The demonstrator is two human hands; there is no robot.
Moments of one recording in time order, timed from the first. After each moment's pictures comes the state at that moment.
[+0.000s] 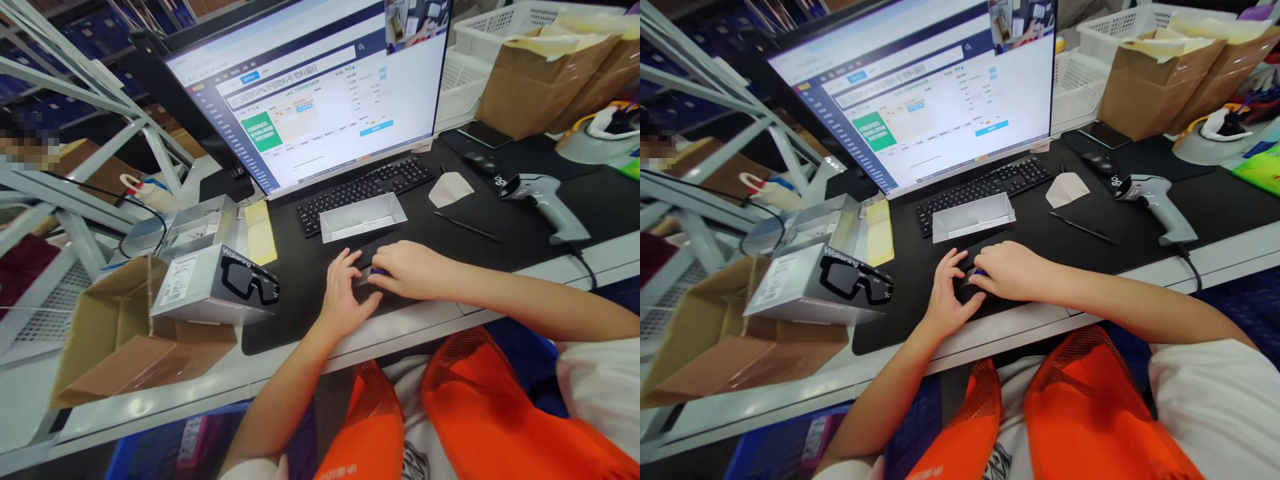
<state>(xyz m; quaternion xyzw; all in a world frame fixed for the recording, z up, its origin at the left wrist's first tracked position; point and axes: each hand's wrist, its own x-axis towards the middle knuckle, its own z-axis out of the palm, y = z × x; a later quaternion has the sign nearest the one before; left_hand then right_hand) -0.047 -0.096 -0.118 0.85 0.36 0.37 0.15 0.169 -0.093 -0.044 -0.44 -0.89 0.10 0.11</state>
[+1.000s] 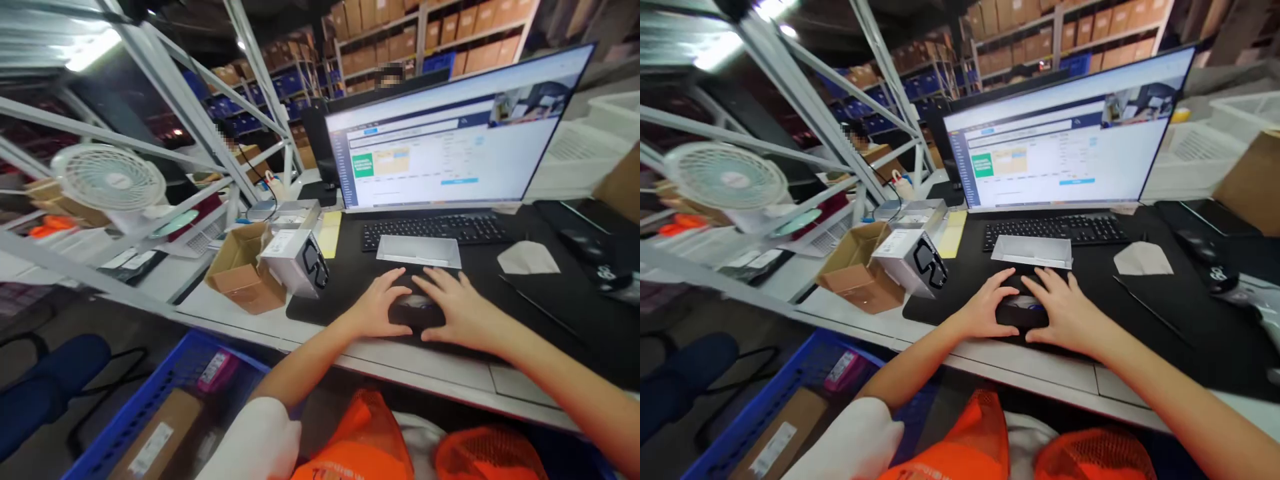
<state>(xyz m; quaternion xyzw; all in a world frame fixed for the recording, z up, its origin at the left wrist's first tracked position) -0.053 -0.095 -0.107 0.89 0.34 0.28 0.11 0.207 -0.080 -0.088 -0.37 -0.91 -0.01 0.19</state>
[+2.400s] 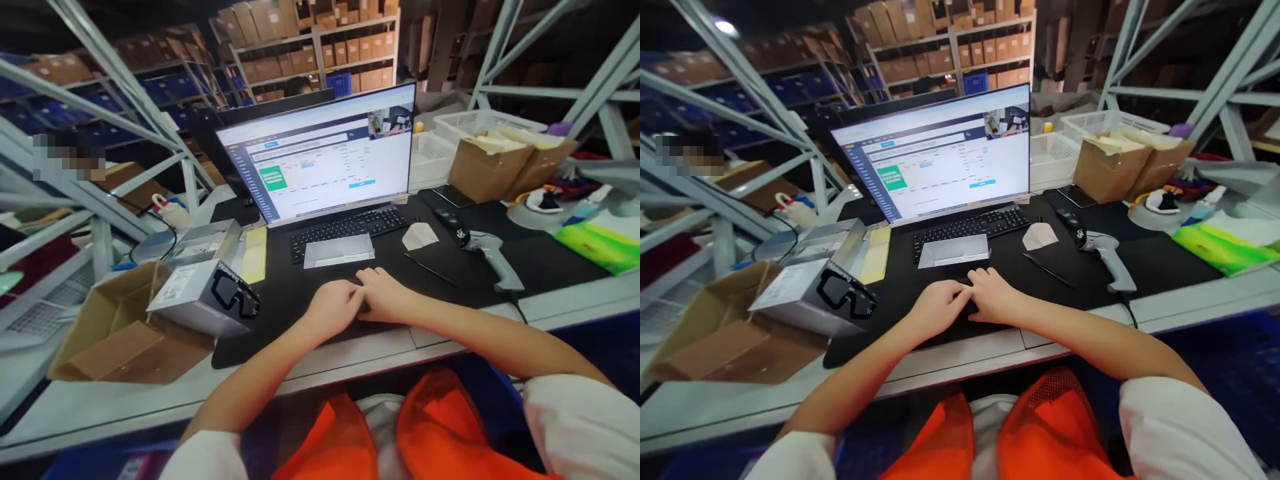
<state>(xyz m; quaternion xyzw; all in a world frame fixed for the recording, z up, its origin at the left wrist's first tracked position) 0.014 -0.089 -0.043 0.83 0.46 0.17 0.24 0.205 -0.084 -0.077 -0.40 -0.91 0.02 0.07</state>
